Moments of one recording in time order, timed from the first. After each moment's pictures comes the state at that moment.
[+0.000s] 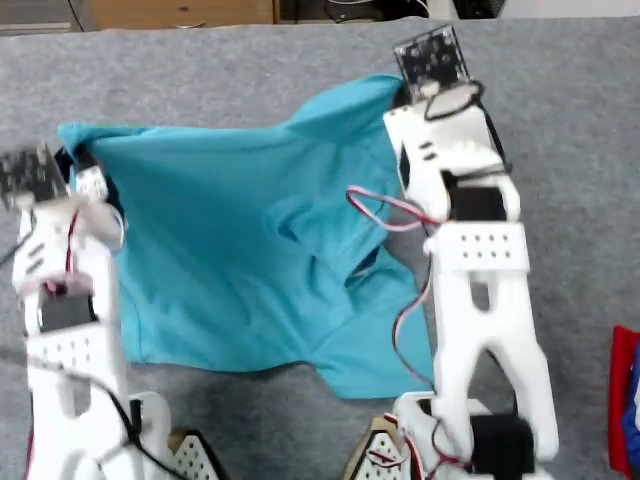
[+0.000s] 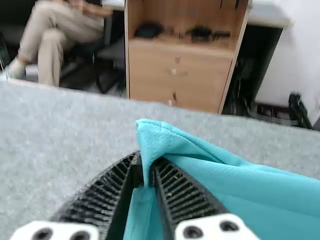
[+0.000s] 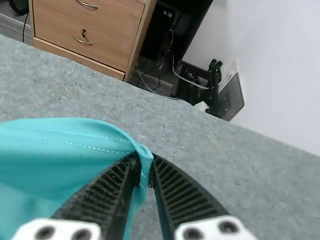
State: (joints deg) left arm -17.6 -50.3 57.6 13.6 -6.2; right arm -4.6 -20.4 23.5 30.3 10.8
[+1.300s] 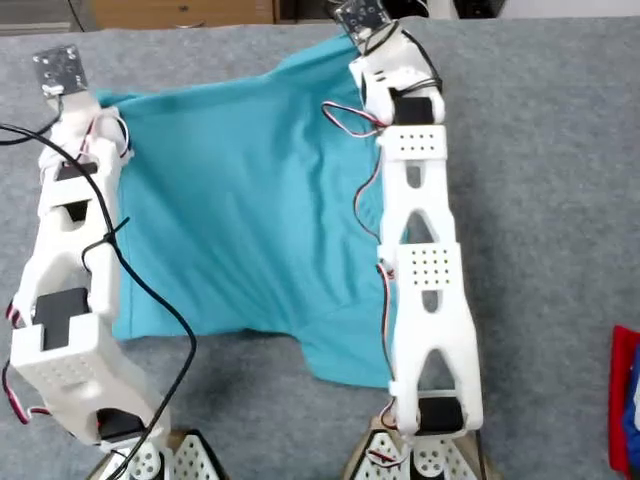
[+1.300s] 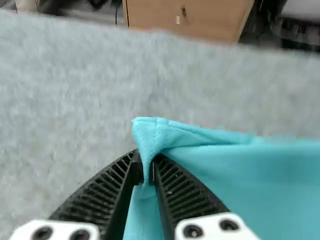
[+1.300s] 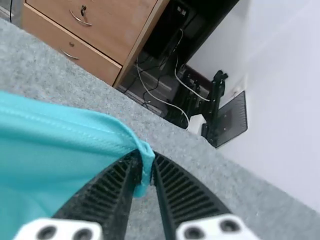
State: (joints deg) left arm -17.9 14.6 14.6 9.6 -9.9; right arm -6.3 75.6 -89.0 45.0 22.3
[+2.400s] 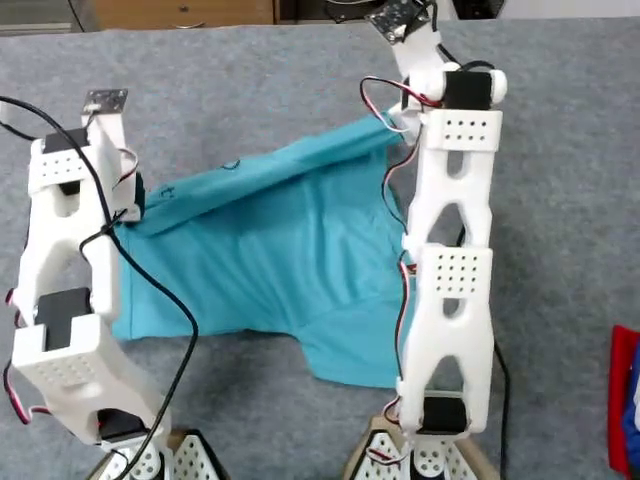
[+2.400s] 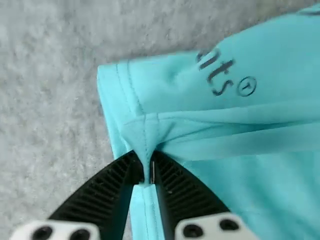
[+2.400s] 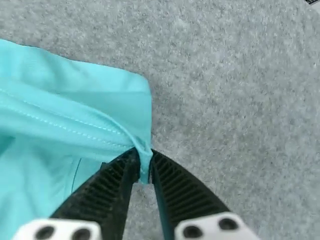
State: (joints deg) left arm -17.9 13.5 2.0 74.3 -19.2; right arm -1.2 59.5 -92.4 101.5 25.8
